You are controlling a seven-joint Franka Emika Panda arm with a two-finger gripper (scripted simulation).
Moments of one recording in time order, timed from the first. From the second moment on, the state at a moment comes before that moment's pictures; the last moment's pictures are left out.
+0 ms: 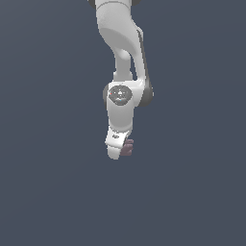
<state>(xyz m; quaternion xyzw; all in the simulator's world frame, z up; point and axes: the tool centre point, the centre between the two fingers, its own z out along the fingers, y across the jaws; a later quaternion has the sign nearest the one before) 0.015 -0.008 0.093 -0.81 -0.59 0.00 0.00</state>
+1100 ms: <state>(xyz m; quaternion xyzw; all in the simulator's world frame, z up) 0.019 -0.010 0.102 -0.81 -0.59 0.00 0.00</state>
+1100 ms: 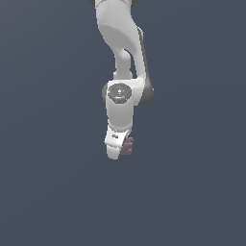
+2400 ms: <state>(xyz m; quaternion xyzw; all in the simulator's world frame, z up) 0.061 -0.027 0.320 -0.81 -0.59 0.00 0.00</state>
